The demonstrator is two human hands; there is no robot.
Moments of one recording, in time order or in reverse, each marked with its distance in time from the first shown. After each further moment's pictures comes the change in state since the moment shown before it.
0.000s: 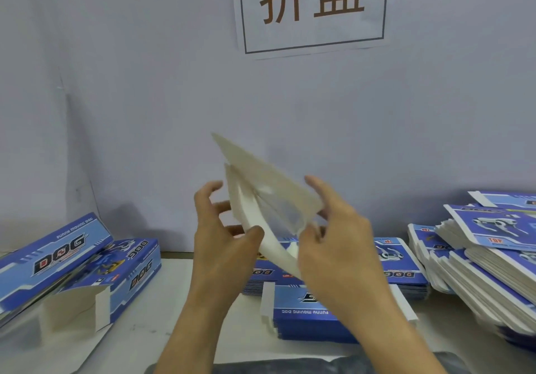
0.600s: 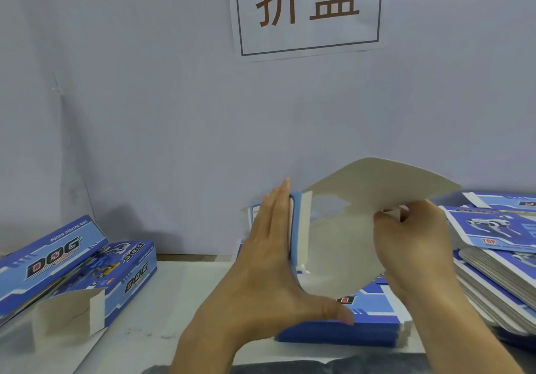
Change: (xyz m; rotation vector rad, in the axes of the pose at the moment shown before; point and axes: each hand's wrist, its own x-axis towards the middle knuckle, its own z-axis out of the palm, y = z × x) left_hand -0.024 0.014 0.012 0.480 -0.633 0.222; right_hand 0.022 0.022 -0.048 0.035 0.408 0.264
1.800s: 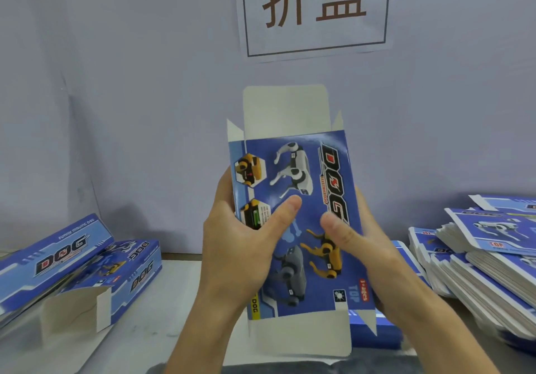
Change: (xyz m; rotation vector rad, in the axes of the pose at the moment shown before) left_hand 0.013 0.009 -0.016 -0.399 0.628 0.017; right_hand -0.014 0.015 0.011 0.489 -0.791 0.041
